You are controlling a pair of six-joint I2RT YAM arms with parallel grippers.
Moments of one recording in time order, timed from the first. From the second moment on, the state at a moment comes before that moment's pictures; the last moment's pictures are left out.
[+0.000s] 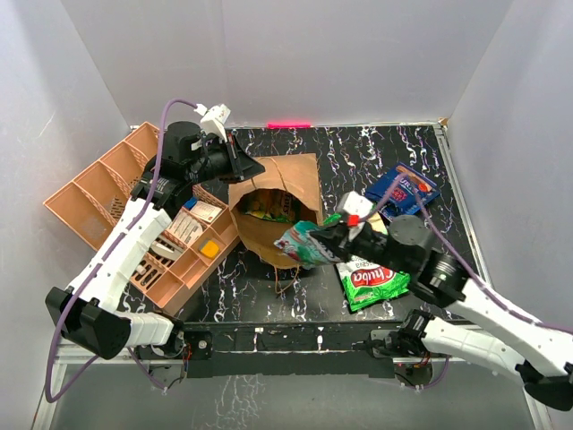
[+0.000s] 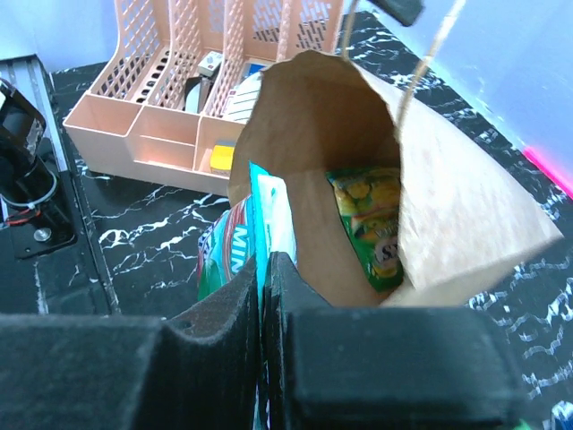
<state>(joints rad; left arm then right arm) -0.41 1.30 1.36 -0.42 0.45 -0.53 0.90 0.77 0.80 -0.12 -0.17 -0.13</state>
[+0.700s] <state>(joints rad) -0.41 1.25 1.28 -0.51 0.38 -0.53 0.90 0.55 0.81 -0.35 0.51 0.11</state>
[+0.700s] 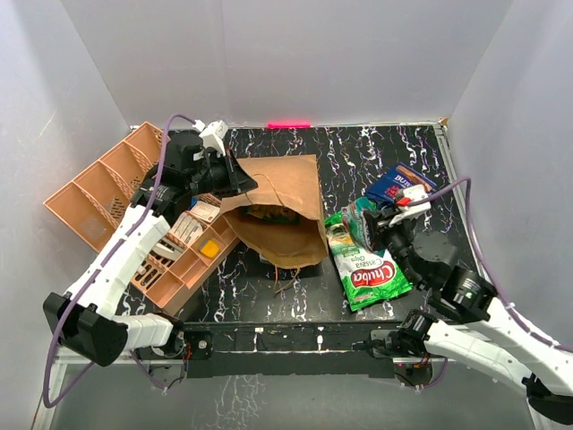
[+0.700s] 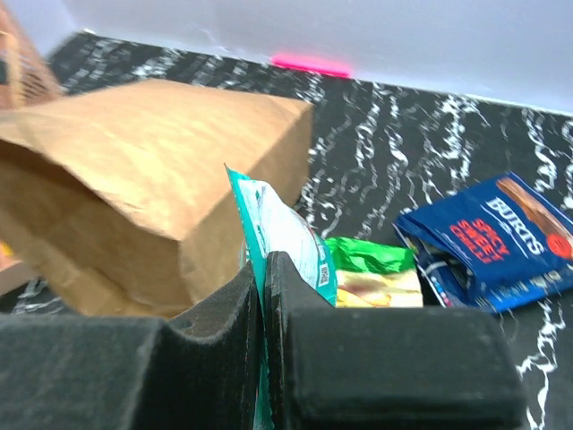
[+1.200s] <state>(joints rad) -0.48 1.25 1.35 -0.67 0.24 -0.49 0.87 0.76 0.64 -0.18 0.78 0.24</state>
